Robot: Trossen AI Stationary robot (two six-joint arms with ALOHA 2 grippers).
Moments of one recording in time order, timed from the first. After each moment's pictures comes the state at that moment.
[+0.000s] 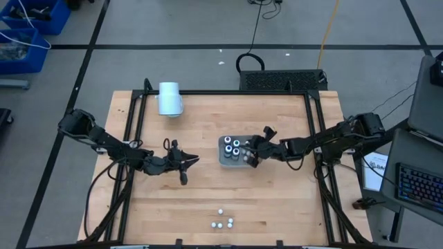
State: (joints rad) left arm -0.41 1.32 0.32 0.71 -0.67 -0.27; right arm 0.10 1.47 0.59 0.15 0.55 0.29
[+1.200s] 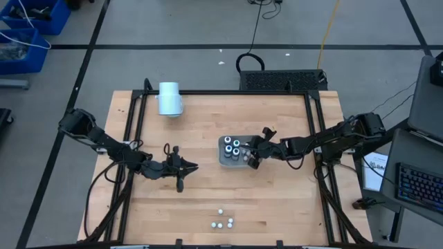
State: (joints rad) left arm -0.48 1.32 0.32 0.69 -0.60 -0.34; right arm 0.09 1.47 0.59 0.14 0.47 0.31
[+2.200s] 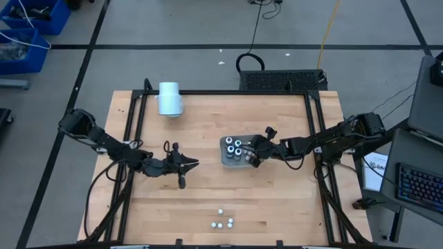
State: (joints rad) left arm -0.44 1.32 0.32 0.71 -0.63 -0.27; right arm 0.09 1.47 0.59 0.08 0.52 0.37
